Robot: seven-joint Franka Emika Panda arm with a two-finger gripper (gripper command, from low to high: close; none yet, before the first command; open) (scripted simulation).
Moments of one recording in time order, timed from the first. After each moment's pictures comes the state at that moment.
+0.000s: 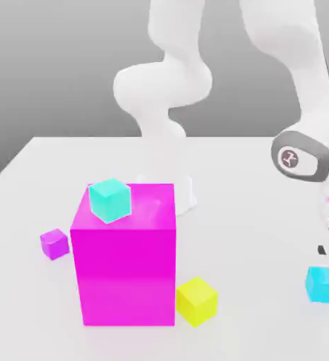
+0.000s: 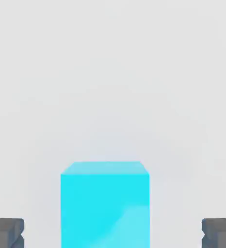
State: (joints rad) arm 0.58 0.39 0.12 -2.49 -0.17 2.87 0.21
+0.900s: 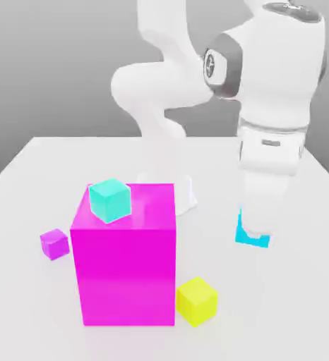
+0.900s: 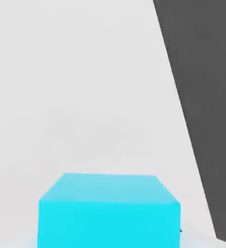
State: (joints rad) arm 0.25 -0.25 -0.05 -2.51 -0.07 2.28 -0.23
